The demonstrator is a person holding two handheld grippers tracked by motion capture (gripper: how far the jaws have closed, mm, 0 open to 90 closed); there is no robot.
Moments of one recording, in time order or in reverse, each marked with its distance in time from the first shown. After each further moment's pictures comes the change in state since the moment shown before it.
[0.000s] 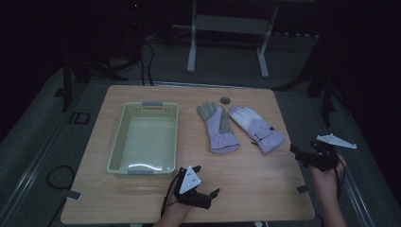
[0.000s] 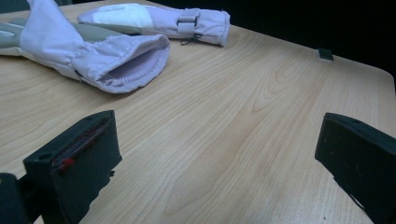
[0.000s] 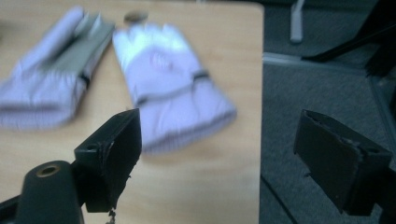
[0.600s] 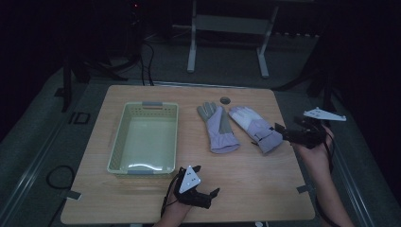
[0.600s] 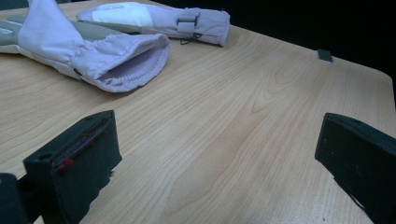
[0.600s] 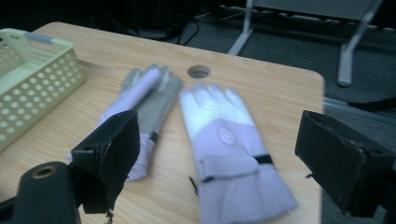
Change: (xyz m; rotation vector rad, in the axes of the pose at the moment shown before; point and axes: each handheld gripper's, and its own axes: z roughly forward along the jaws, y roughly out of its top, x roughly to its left) left arm 0.001 0.000 0.001 0.000 -0.006 -0.013; right arm 0.049 0.074 0.008 -0.051 0.186 -0.125
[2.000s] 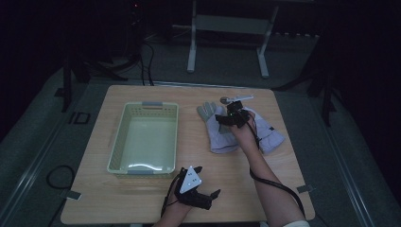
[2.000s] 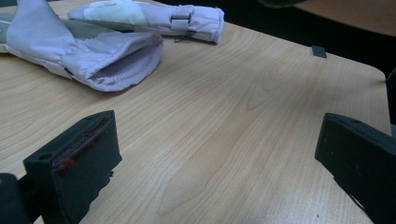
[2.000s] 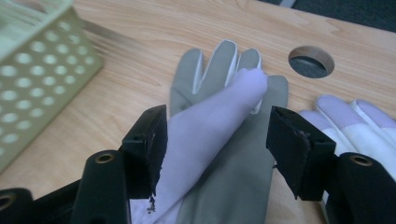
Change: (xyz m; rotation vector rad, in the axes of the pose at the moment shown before) left arm -0.002 0.000 0.001 0.009 -0.020 0.009; right arm 0.098 0.014 0.207 0.229 0.071 -0.041
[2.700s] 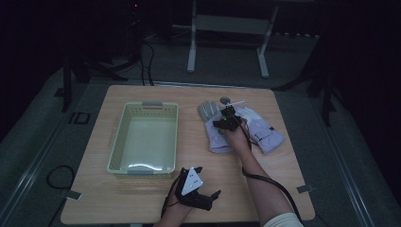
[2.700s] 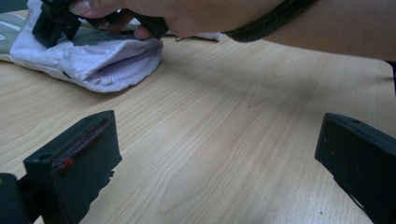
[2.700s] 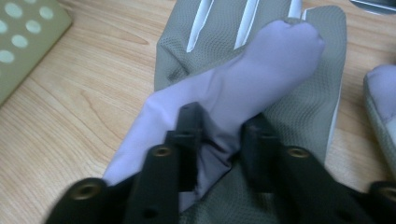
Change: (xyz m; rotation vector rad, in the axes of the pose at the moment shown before) left arm -0.003 0.000 0.000 0.012 0.018 0.026; right arm -0.009 -0.021 0.054 0.121 0.096 0.084
